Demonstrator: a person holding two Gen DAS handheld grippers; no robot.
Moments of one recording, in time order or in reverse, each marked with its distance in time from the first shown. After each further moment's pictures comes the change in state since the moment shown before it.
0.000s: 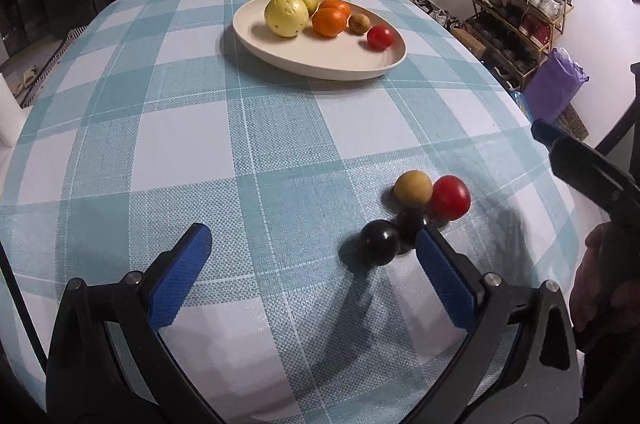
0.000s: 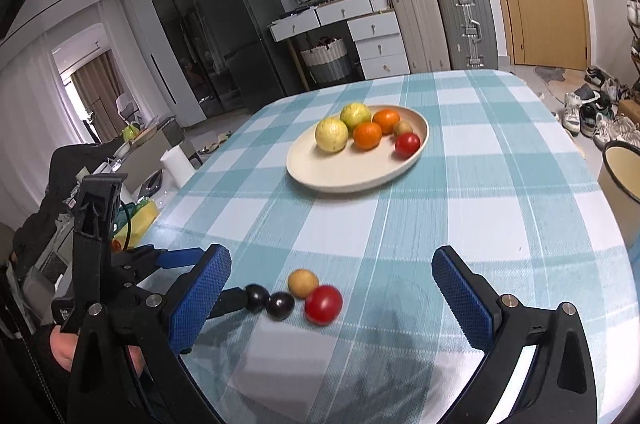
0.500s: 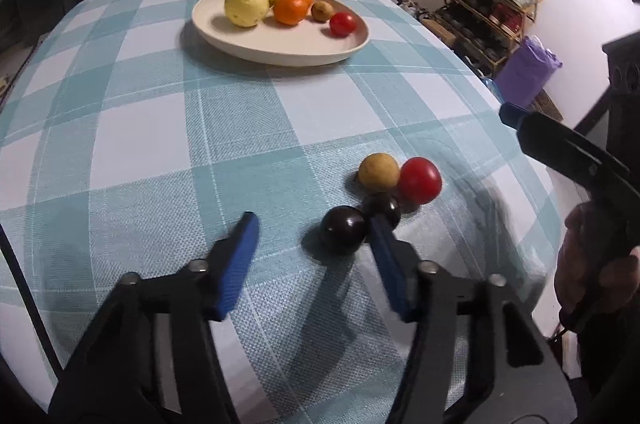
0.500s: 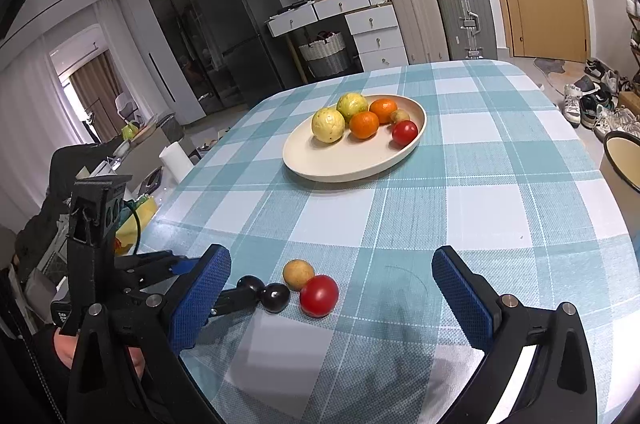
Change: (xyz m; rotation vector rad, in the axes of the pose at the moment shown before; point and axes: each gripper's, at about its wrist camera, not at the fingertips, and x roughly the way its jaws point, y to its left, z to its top) left arm 0.010 -0.009 -0.004 0.053 0.026 -0.128; right arm 0.001 -0.003 -0.003 0.015 0.014 0.005
